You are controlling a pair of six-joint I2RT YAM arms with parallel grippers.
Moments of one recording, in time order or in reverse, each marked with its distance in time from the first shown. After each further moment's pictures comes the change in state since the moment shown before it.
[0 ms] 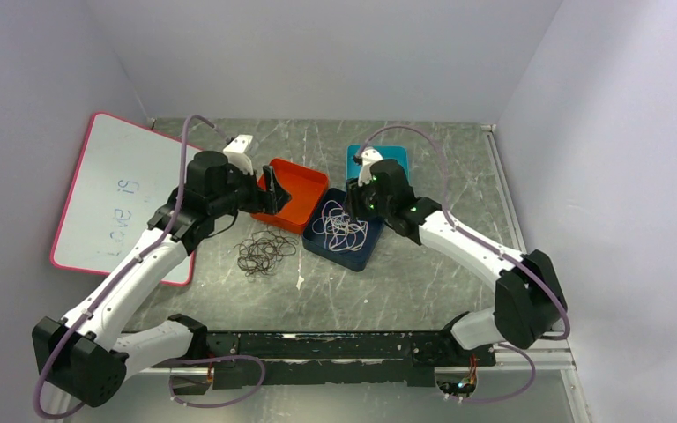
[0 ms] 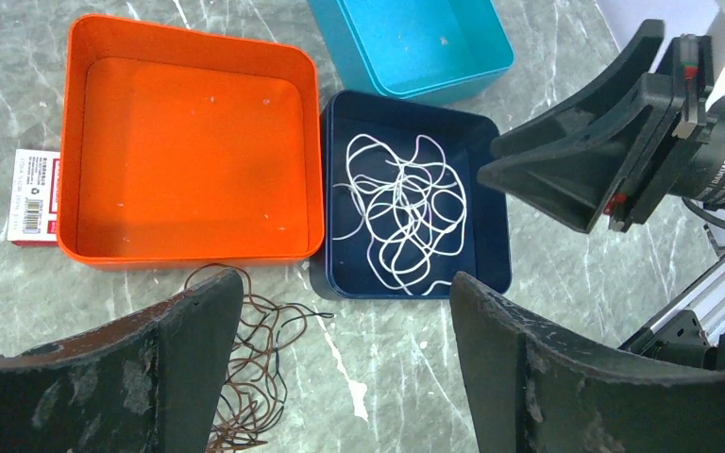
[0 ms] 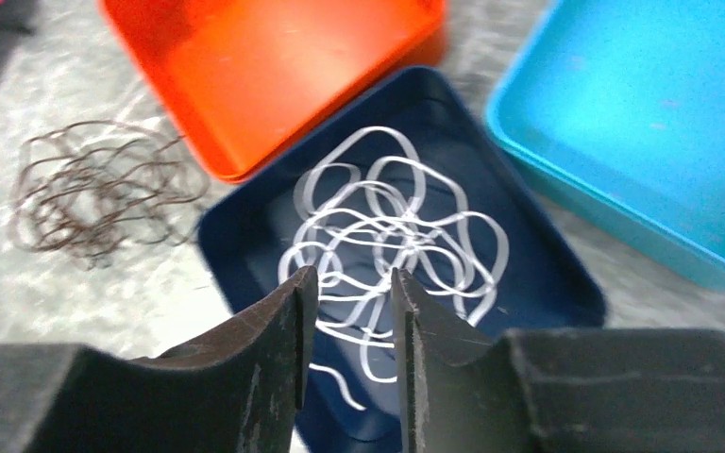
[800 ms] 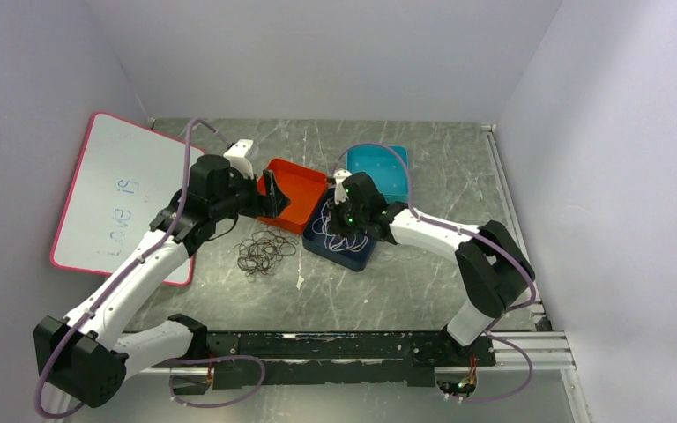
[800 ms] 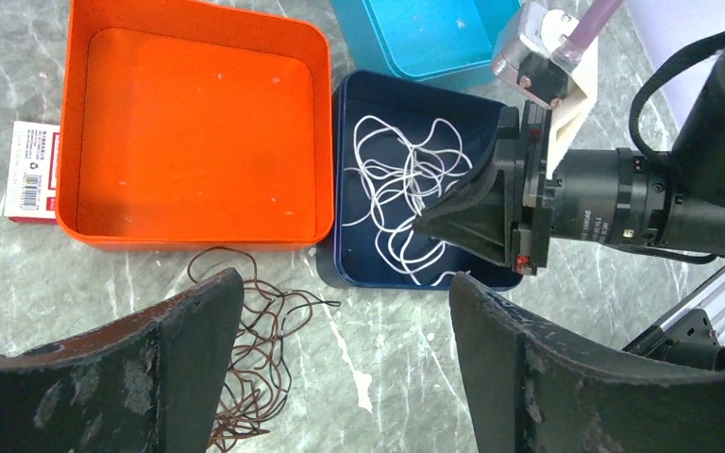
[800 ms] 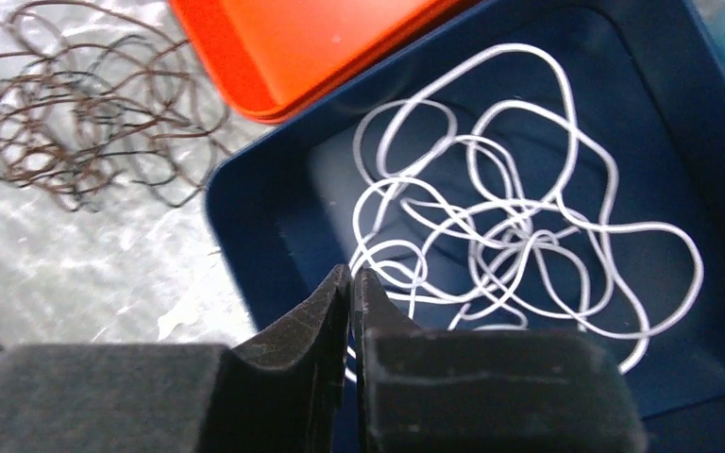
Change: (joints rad) left arm 0.000 -0.001 -0.035 -0.001 -0.015 -0.011; right arm 0.083 0.241 0.029 0.045 -0.187 0.014
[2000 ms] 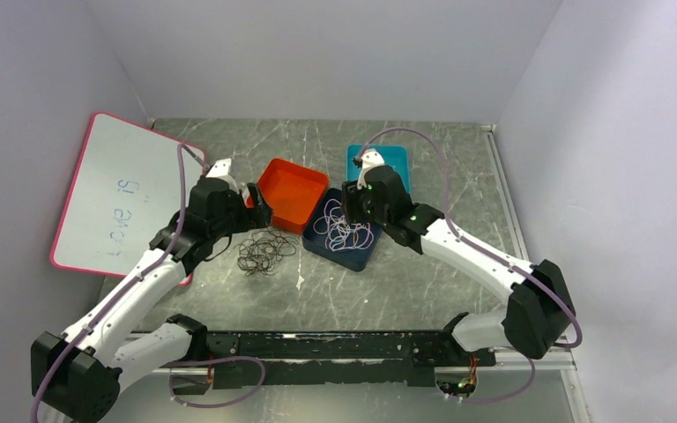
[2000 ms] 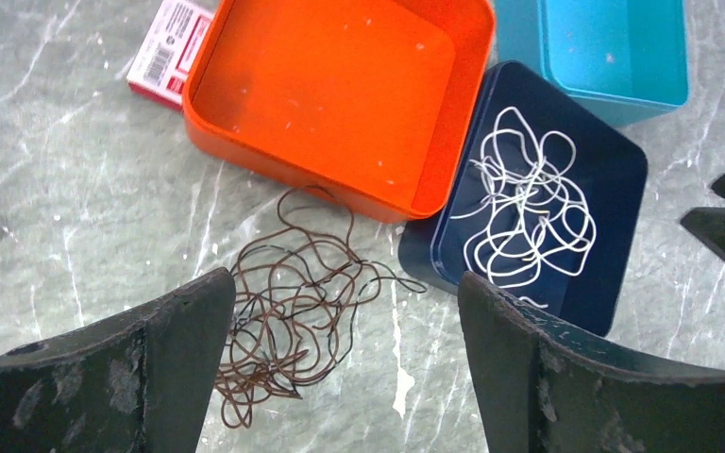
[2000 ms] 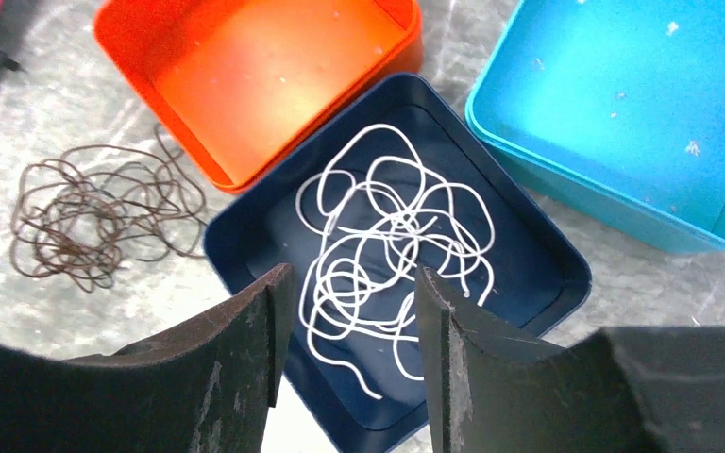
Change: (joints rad) left arm 0.002 -0.100 -0.166 -0.006 -0.267 -0.171; right arm 0.003 -0.275 -0.019 -0.080 0.317 0.031
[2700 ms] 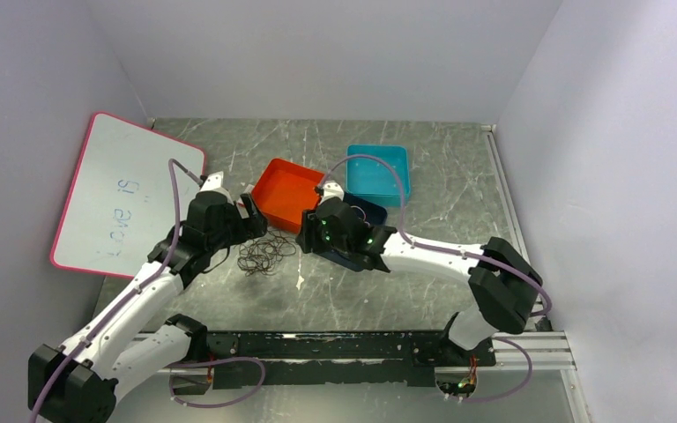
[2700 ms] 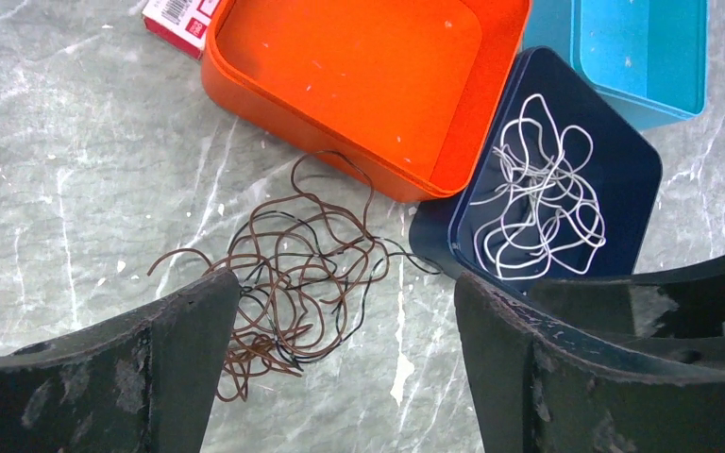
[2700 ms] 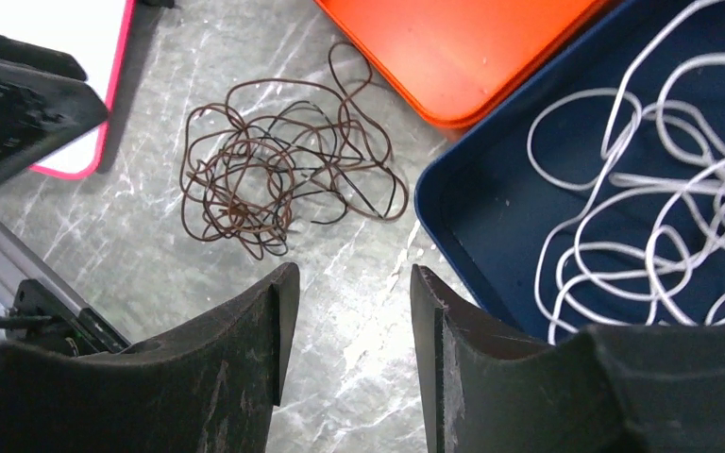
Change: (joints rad) left arm 0.001 -0.078 -0.120 -0.003 -0.029 -0.113; right arm 0.271 0.182 -0.013 0.181 0.012 0.345
